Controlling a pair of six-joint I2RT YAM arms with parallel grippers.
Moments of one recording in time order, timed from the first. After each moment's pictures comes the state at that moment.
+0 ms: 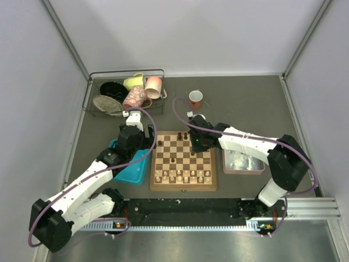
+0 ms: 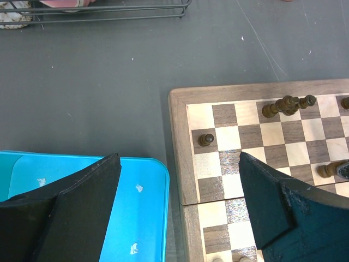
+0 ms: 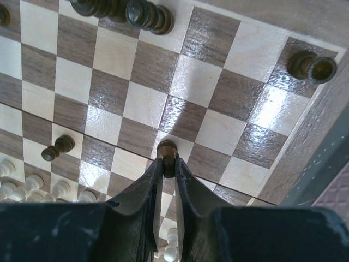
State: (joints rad) left arm -0.57 0.91 0.62 -0.23 -0.30 -0.36; right arm 0.84 1.61 1.08 -0.52 0.08 0.56
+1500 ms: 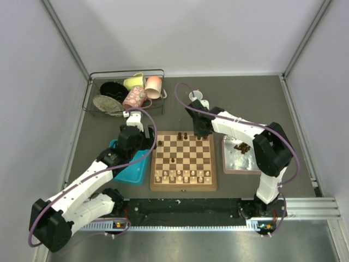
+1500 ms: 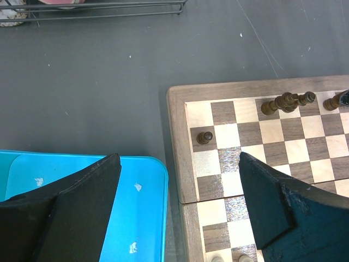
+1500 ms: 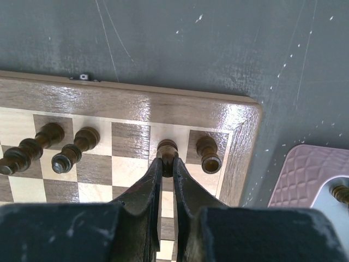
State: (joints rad) left arm -0.57 0.91 0.62 -0.23 -0.29 -0.36; right arm 0.72 1.82 1.35 -0.66 0.28 0.56
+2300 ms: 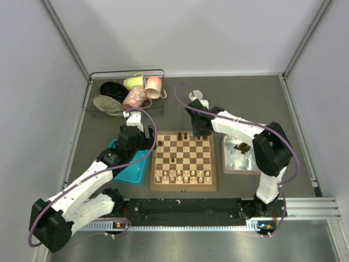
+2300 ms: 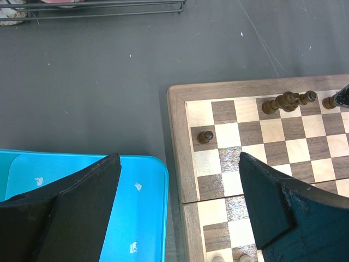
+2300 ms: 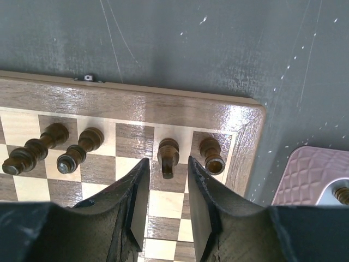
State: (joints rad) left arm -0.57 0.91 0.62 -0.23 -0.29 -0.36; right arm 0.72 1.83 1.36 -0.65 0.27 0.56
